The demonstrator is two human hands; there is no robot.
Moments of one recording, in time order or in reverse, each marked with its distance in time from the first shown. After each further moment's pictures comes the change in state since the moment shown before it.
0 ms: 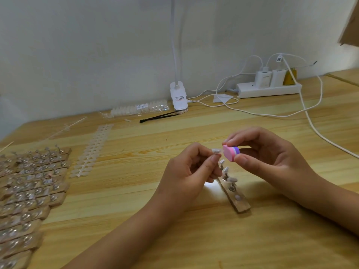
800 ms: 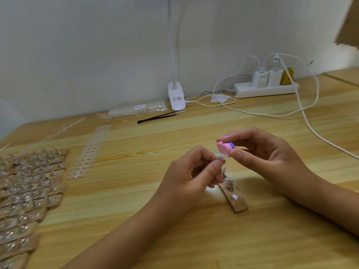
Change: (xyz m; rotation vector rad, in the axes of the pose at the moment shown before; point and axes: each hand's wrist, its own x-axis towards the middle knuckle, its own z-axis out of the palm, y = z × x) left_hand -0.001 0.003 0.002 0.018 -0.075 -0.007; right_hand 0.002 0.001 -0.002 0.012 0.034 0.030
